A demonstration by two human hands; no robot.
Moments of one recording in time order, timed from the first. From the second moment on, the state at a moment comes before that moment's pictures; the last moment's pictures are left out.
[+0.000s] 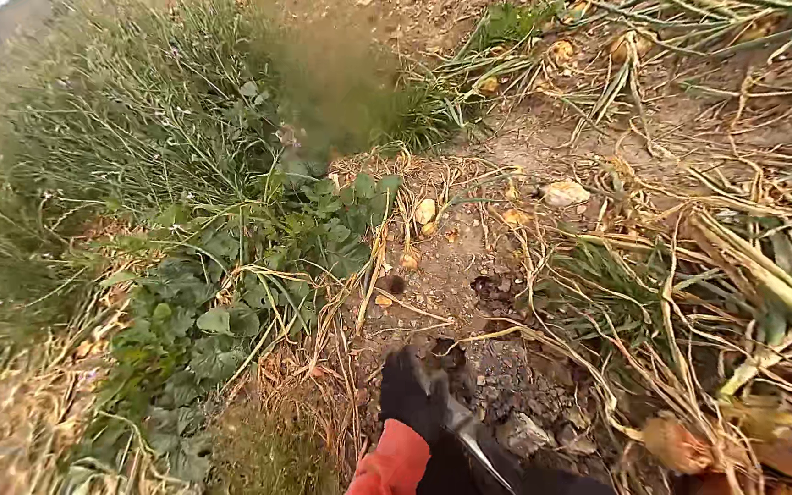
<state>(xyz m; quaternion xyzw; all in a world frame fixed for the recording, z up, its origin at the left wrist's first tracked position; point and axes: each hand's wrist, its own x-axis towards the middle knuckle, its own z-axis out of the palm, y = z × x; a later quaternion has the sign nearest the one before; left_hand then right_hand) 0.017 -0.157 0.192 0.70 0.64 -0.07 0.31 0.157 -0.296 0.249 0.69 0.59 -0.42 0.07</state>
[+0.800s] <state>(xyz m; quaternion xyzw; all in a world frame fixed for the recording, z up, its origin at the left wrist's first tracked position) -0.079 -0.097 0.151 0.47 0.70 -0.12 0.52 0.048 -0.225 0.255 0.63 0.69 -0.25 0.26</state>
